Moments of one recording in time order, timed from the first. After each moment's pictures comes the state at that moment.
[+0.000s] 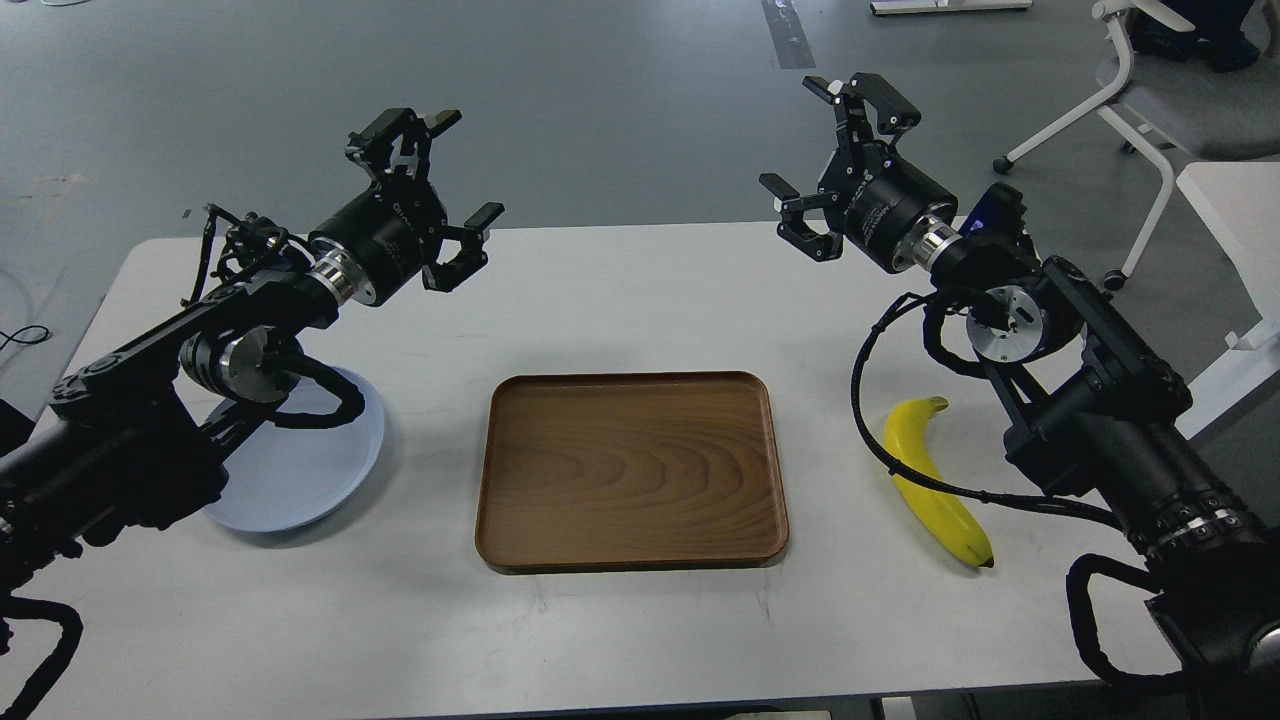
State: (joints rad) left arm -0.84 0.37 -0.55 -0.89 0.06 -0.32 -0.25; right arm 0.73 -0.13 1.16 0.86 -0.55 0.36 -0.07
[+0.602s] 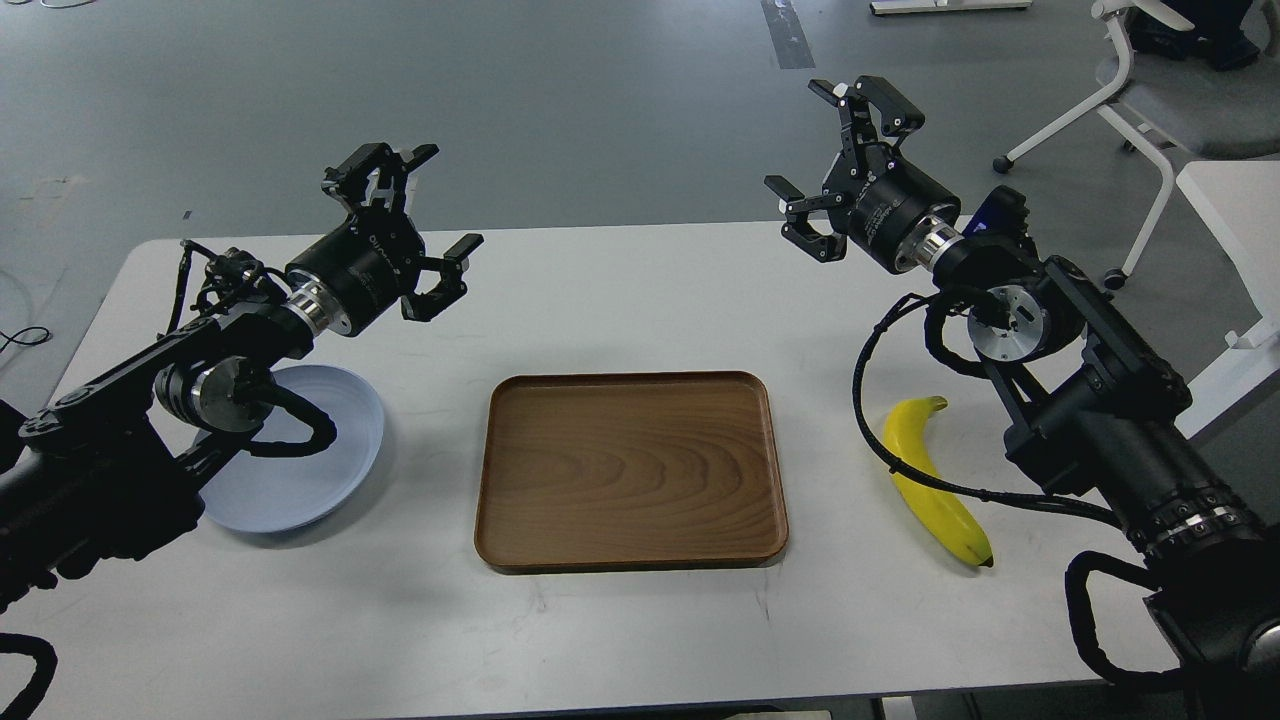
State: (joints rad) left arm -0.77 0.41 -0.56 -0.90 0.06 -0.33 -0.23; right arm 0.73 -0.13 1.17 0.84 -0.55 0.35 -0.07
